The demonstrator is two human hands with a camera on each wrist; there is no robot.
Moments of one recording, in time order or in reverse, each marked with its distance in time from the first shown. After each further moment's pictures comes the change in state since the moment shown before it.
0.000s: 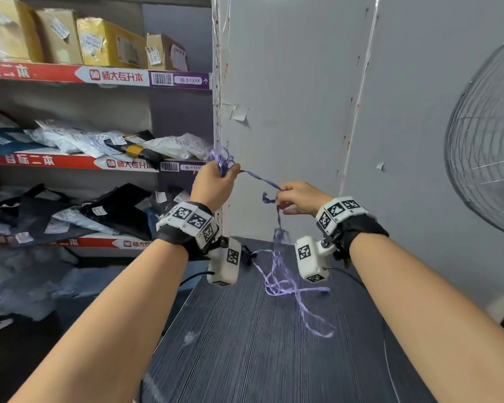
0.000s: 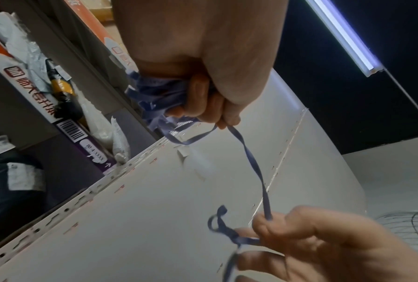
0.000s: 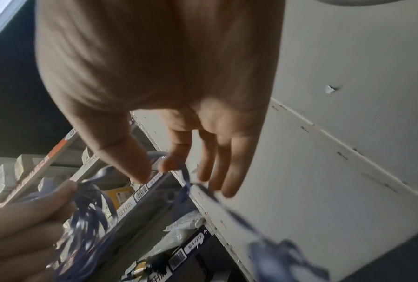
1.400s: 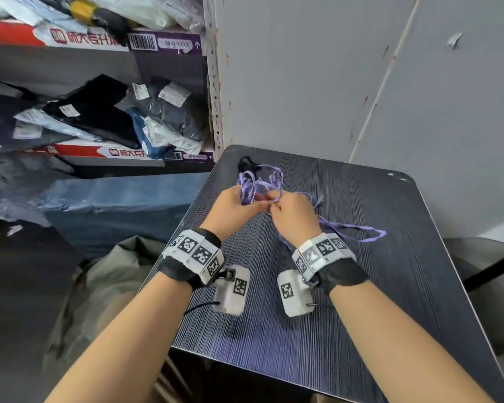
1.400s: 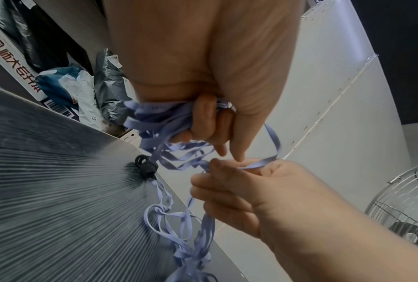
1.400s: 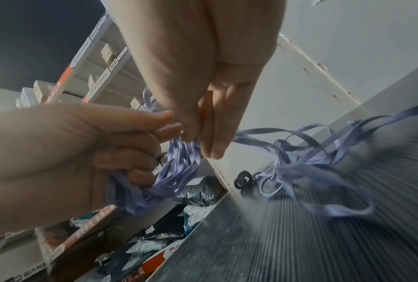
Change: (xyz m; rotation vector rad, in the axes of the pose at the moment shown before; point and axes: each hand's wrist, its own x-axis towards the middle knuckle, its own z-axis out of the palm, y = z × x) left_hand -0.133 -0.135 0.091 -0.145 -0.480 -0.340; right_hand -0.012 0.175 0.143 -0.366 0.098 -0.105
